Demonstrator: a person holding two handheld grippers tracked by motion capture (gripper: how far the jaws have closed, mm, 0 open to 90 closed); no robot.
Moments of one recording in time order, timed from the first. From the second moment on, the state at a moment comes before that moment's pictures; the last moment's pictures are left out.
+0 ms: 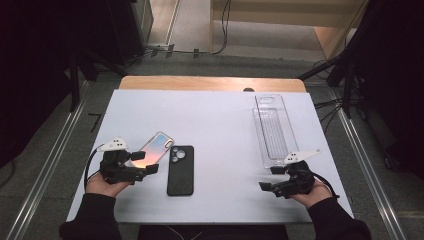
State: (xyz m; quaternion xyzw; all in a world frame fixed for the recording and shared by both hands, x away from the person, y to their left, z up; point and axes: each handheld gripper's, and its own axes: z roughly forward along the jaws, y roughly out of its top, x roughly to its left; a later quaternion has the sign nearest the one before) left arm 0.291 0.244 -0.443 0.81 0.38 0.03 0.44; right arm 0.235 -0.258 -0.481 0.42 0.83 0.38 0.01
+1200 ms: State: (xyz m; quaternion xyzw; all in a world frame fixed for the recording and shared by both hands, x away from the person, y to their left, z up) left arm 0.364 0.239 -0.447 0.82 0.40 0.06 0.40; right arm 0.235 -0.259 -0.481 0.42 0.83 0.38 0.01
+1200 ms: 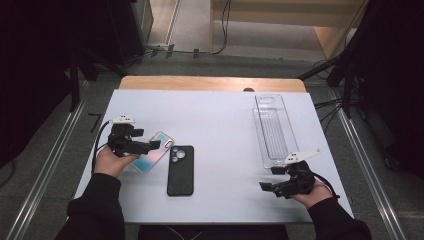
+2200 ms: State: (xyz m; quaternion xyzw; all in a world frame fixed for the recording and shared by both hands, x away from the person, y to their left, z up) left arm 0.366 0.233 -0.474 0.85 0.40 0.08 0.35; right arm 0.235 -0.259 -0.481 0.41 0.83 0.38 0.01
